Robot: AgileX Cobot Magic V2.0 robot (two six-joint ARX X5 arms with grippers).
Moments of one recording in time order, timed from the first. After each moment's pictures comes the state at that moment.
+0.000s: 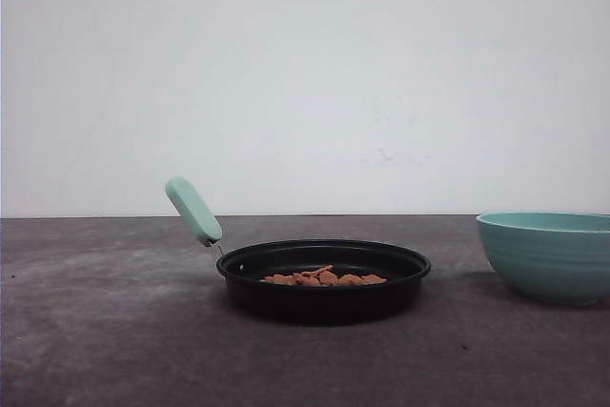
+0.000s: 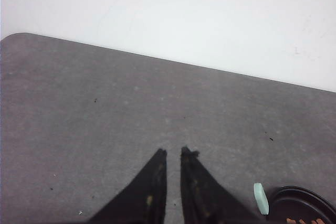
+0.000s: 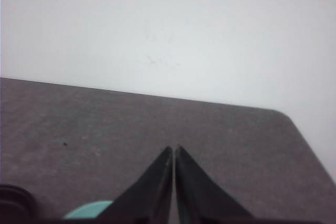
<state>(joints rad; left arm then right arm) -0.35 0.40 1.03 -0.89 -0.32 -0.28 0.17 0.12 0.46 -0.35 0.08 -0.03</state>
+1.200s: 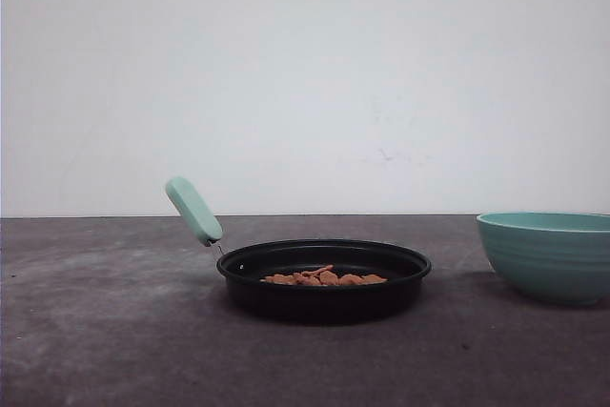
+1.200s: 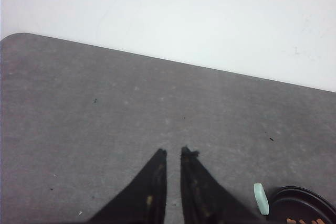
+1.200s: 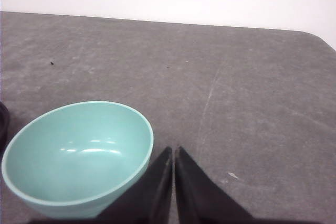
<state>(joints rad) -0.35 0.40 1.03 -0.89 -0.32 -0.28 0.04 0.00 0.02 -0.17 -0.08 0.01</state>
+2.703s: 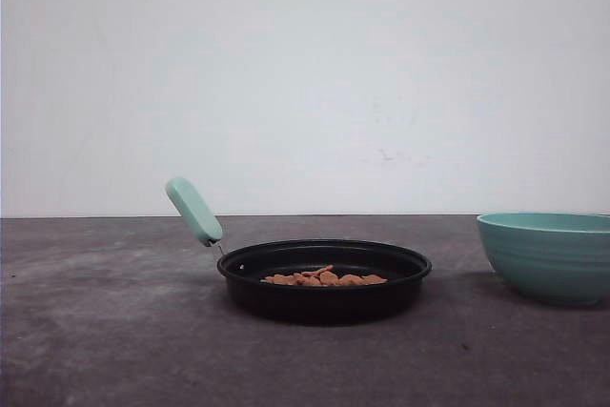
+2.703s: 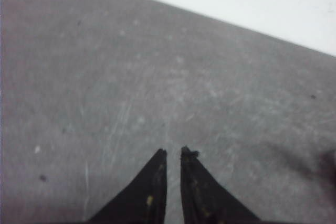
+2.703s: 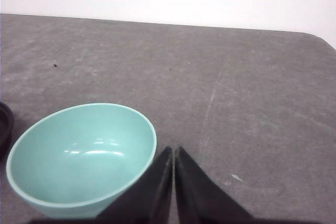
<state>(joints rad) -0.03 0.01 0.07 -0.29 0.02 -0.30 0.04 0.00 0.02 -0.16 -0.08 0.02</state>
